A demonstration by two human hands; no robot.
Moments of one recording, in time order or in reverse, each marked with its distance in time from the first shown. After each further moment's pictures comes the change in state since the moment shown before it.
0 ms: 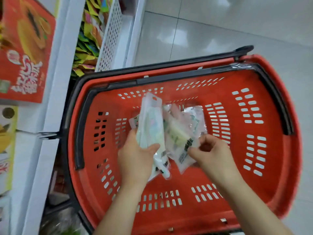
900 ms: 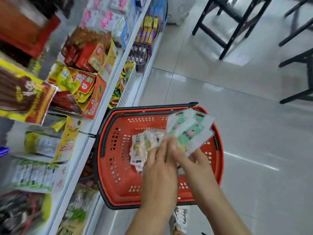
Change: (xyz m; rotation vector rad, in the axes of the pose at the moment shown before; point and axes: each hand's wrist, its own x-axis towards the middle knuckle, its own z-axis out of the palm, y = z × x) left_hand -0.199 0.130 -0.058 0.450 0.067 0.682; right_hand -0.170 -0.118 -0.085 0.292 -0.169 -0.230
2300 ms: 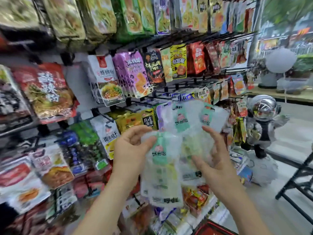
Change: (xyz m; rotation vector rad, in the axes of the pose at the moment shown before) left_hand -0.358 0.089 -0.569 -0.829 1.167 0.039; right_hand -0.444 -0.325 0.141 -0.163 -0.635 -1.155
